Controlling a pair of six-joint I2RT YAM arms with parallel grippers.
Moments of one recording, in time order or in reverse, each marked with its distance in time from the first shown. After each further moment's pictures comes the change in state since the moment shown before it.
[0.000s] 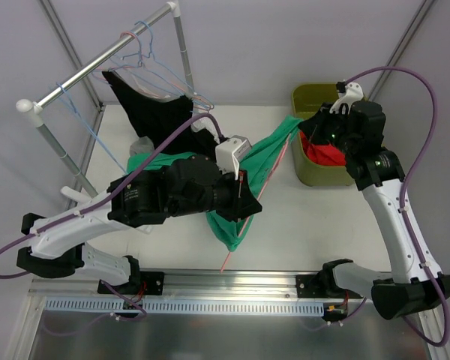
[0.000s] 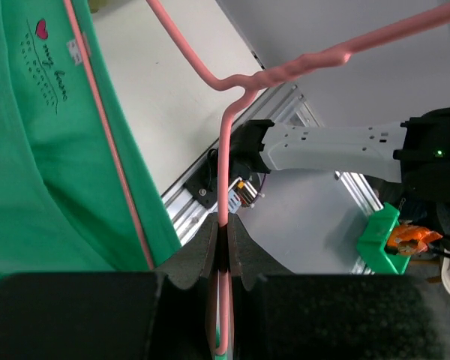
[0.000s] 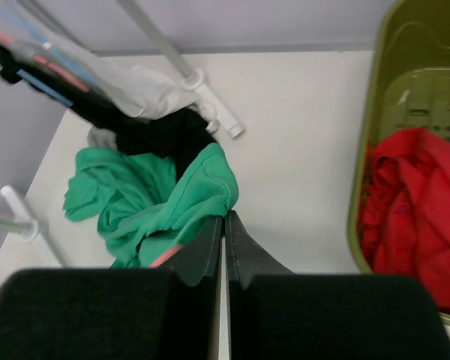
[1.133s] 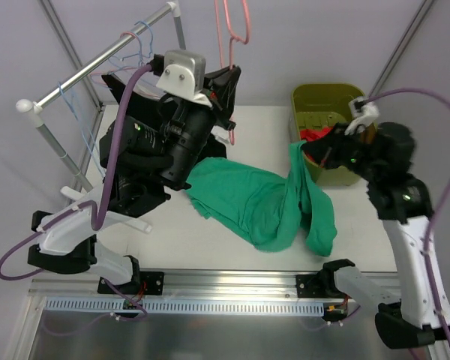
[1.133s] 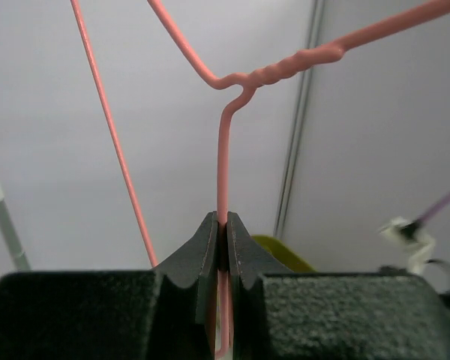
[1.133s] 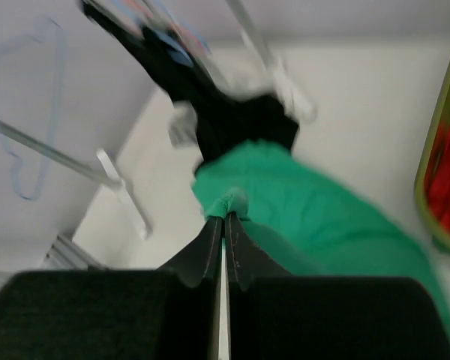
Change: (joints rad) left arm 0.009 0.193 0.403 0.872 -0.529 1.121; right arm -0.066 -0.196 0.183 -0.208 -0.211 0.071
